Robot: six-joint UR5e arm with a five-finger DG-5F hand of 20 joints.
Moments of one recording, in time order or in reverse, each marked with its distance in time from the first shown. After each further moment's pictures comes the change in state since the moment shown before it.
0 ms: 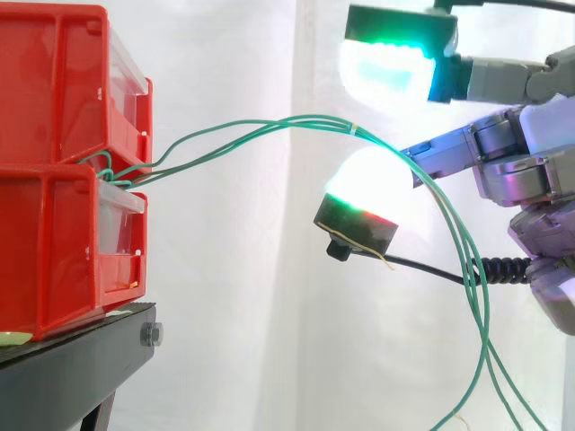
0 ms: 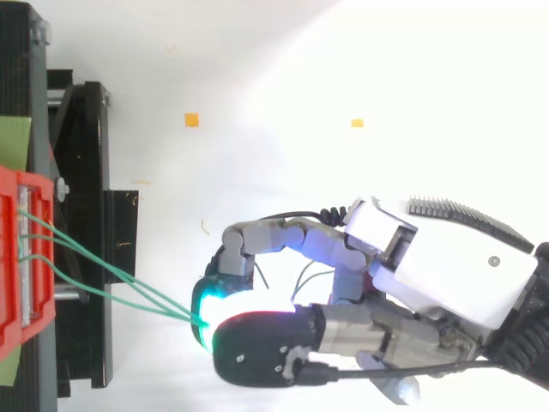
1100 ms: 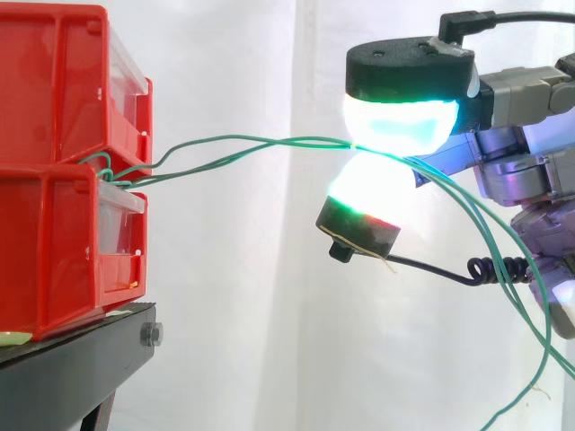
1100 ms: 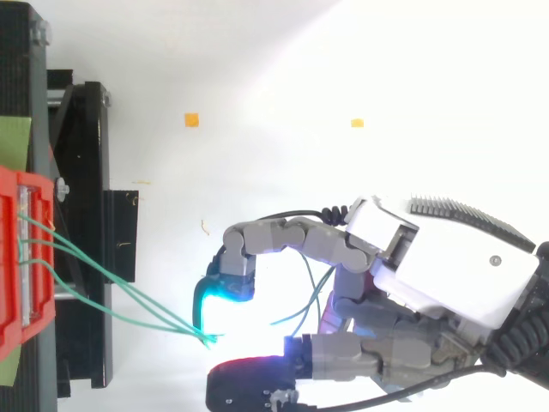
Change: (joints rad) arm 0.000 0.001 0.000 -0.002 0.002 0.000
